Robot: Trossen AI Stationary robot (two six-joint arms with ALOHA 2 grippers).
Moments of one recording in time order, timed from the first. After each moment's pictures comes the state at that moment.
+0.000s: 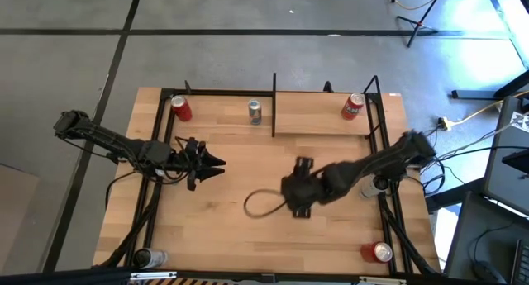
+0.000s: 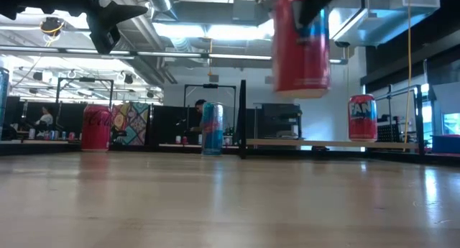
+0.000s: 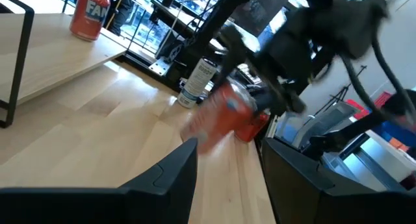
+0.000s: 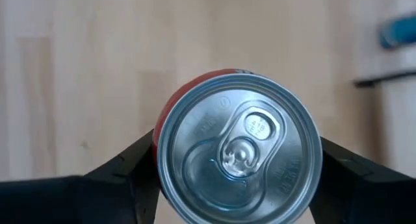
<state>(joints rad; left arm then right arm) -0.29 0.73 0.34 0.33 -0.28 -0.60 0.39 1.77 1.64 -1.10 0.33 0.37</state>
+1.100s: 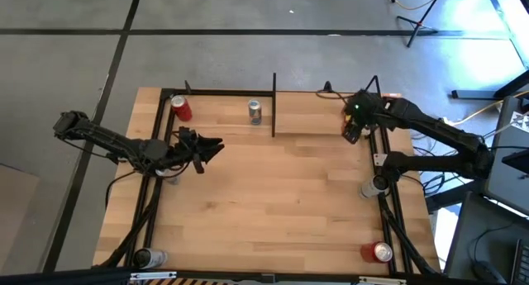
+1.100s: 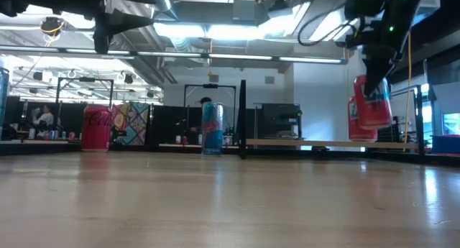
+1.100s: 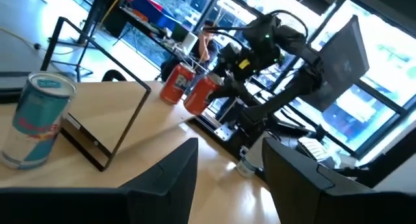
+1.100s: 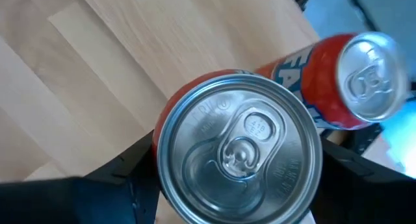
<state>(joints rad) -0.27 0.73 0.34 0.42 -0.67 -0.60 -0.56 1.00 0.93 -1.07 0.23 0.01</state>
